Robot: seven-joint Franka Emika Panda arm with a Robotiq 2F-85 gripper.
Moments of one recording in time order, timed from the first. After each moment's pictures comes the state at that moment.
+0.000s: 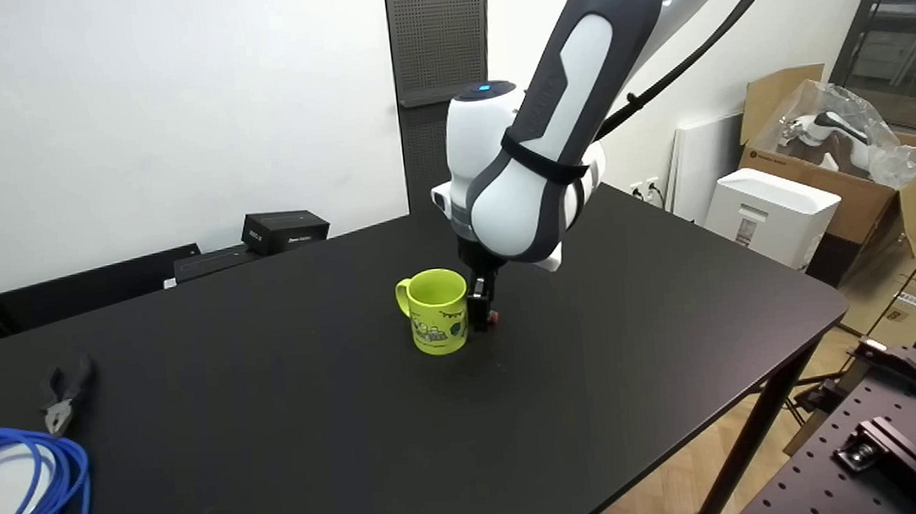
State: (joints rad) arm 0.07 0.54 0.06 -2.23 -0.31 2.85 -0.38
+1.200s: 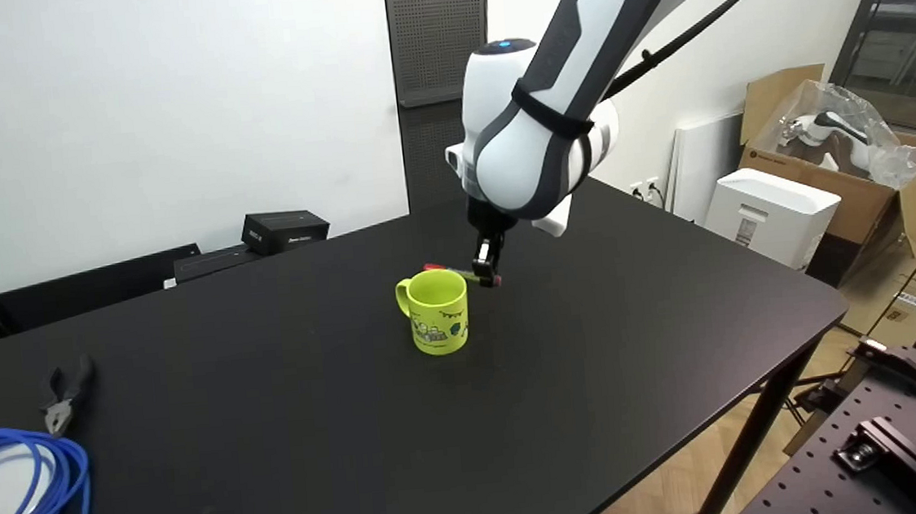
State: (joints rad) arm 0.00 0.46 0.08 -2.22 -0.26 2.83 -0.39
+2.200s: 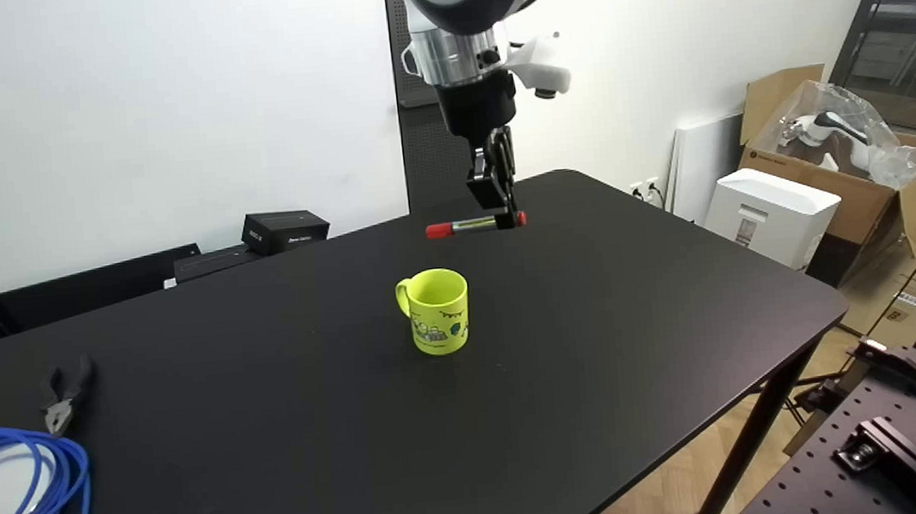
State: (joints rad) arm 0.13 0.07 0.14 -2.20 -0.22 2.11 -0.35
